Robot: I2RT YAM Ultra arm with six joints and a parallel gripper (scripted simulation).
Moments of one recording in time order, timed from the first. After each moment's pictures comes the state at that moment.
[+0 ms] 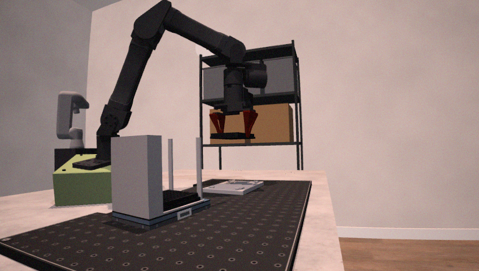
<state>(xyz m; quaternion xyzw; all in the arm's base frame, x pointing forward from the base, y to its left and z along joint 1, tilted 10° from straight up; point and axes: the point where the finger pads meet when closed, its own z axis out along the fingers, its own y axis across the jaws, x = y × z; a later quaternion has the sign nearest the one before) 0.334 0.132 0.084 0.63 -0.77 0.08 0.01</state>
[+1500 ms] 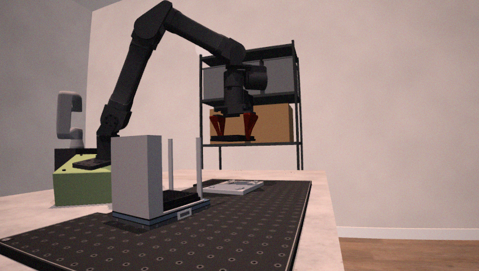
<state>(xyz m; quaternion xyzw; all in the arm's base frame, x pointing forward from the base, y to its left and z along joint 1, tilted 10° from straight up) 0.335 0.130 0.078 0.63 -0.77 0.09 0.01</state>
